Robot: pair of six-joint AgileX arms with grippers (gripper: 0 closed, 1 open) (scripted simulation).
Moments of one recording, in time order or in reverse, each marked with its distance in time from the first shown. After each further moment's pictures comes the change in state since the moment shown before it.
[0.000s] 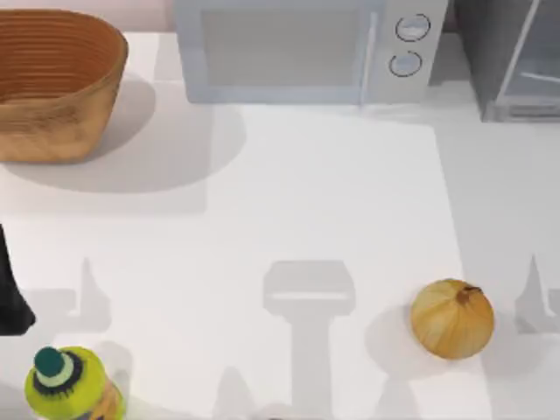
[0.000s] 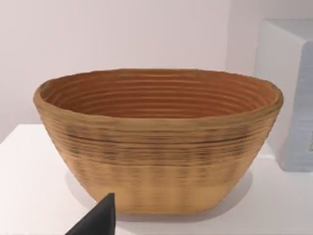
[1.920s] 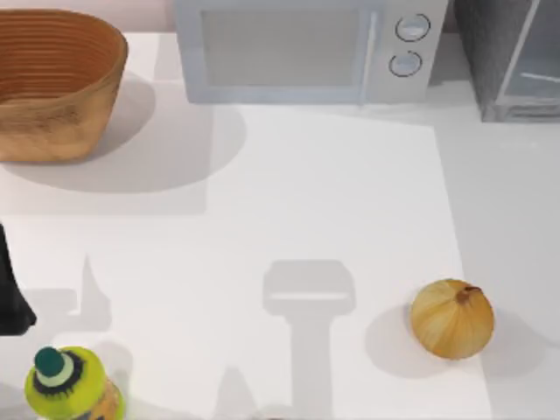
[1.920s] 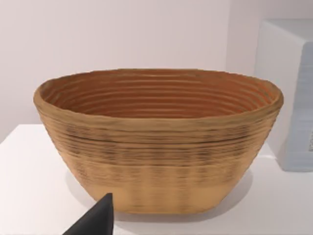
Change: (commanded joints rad) left arm 0.000 0.000 0.000 0.000 0.000 0.000; right arm -0.534 1.793 0.184 1.618 -0.514 0.018
